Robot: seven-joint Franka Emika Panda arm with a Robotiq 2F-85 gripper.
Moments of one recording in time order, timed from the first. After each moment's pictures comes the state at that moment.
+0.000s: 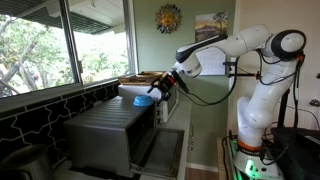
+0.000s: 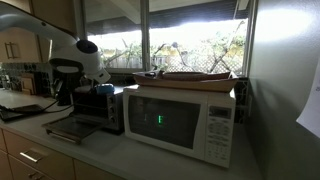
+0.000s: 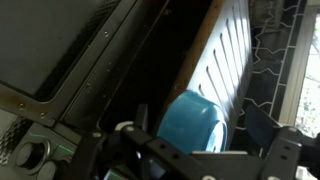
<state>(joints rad) 0.08 -0.51 -0.05 -2.50 1.07 2.36 0.03</state>
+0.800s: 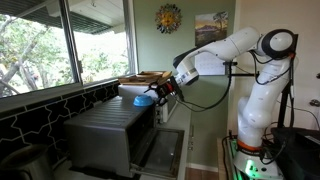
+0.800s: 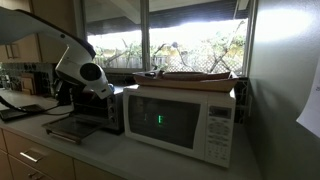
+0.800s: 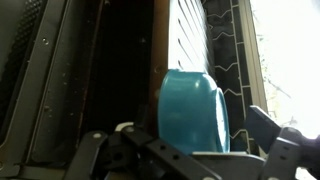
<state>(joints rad) 0.04 -0.42 -0.05 -2.53 1.59 2.35 -0.18</state>
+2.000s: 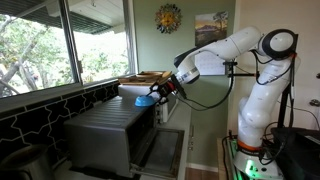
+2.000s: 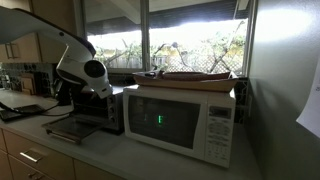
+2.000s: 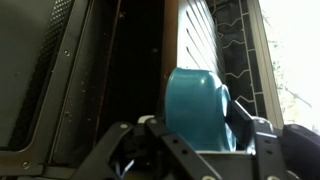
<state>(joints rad) -0.03 -0.43 -0.03 -2.53 1.46 2.25 -0.06</state>
